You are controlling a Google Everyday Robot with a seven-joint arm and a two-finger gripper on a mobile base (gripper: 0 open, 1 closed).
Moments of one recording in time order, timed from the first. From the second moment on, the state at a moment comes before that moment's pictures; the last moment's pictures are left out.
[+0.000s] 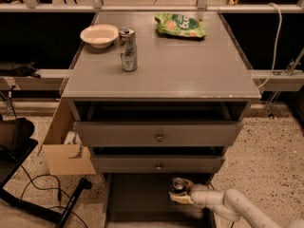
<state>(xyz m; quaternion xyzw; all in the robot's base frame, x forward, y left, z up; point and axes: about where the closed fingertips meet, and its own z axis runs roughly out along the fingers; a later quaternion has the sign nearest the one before) 0.516 -0.114 0.284 -0.38 0.65 0.41 0.51</state>
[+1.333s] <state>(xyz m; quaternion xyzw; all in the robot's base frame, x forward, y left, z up) 0.524 -0.104 0.225 -0.43 0.60 0.43 0.53</state>
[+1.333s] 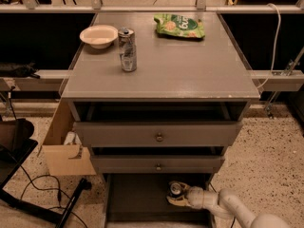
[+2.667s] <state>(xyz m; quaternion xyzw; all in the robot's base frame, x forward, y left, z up) 0.524 -0.103 0.225 -0.43 0.60 0.43 0.53</state>
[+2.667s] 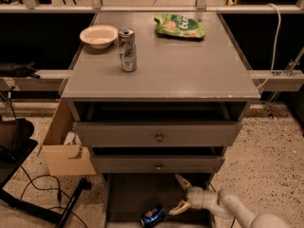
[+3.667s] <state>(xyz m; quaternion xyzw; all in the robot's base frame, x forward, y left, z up) 0.487 -0.151 0.261 -0.45 0.60 0.41 0.52</state>
